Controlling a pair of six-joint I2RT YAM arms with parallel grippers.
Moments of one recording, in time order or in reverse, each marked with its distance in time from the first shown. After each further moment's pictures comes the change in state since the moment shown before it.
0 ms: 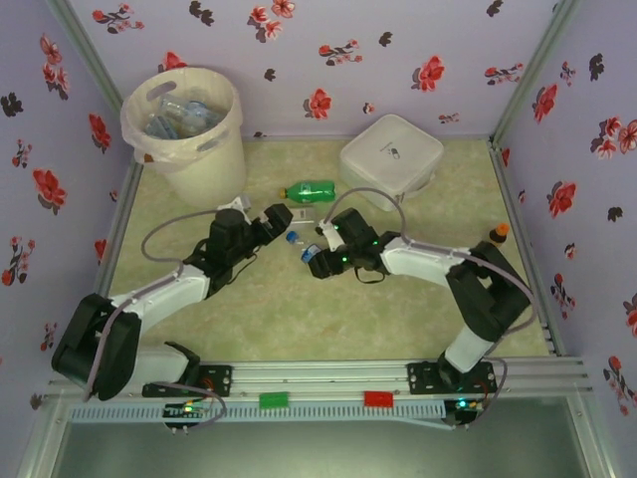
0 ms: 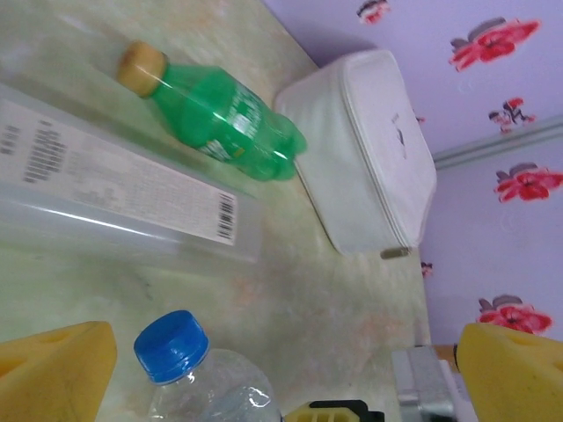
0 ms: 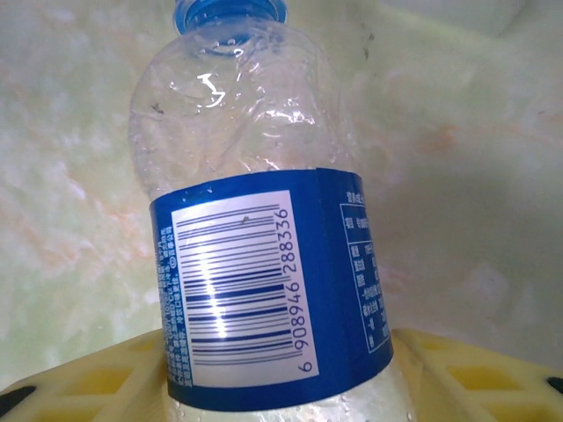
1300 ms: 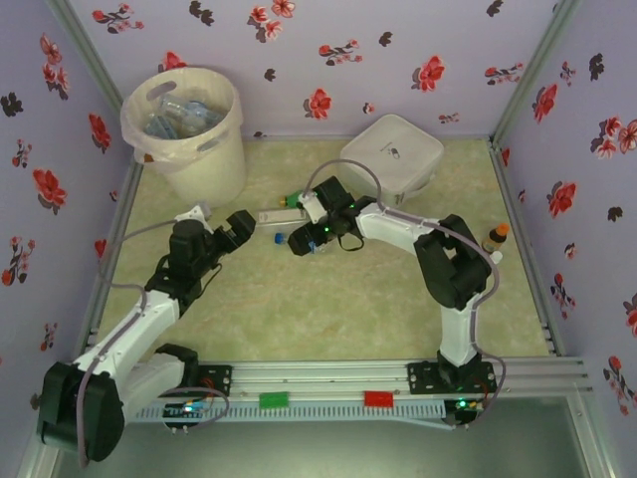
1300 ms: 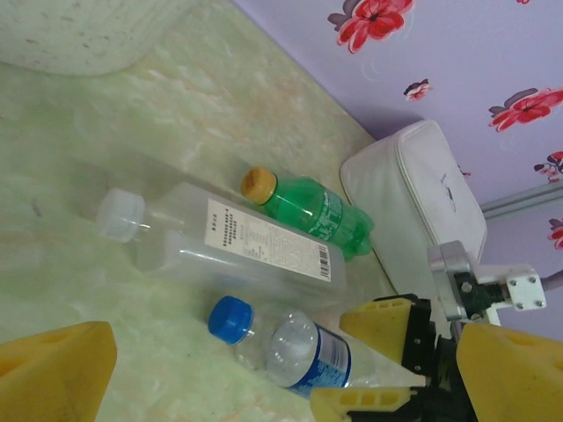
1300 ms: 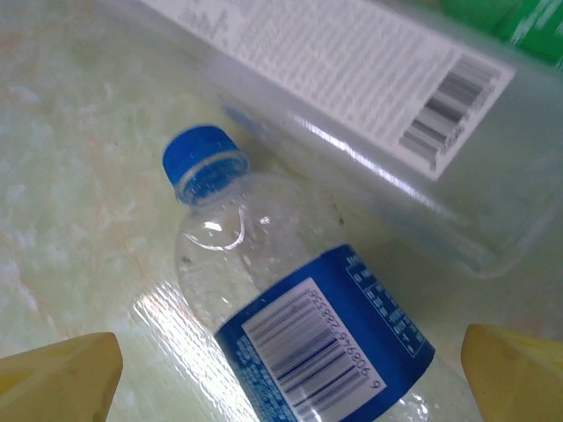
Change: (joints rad) left arm 0.218 -0.324 -0.121 -0.214 0.007 0.147; right arm -0.053 0.313 0.438 -0.220 -0.021 -0.188
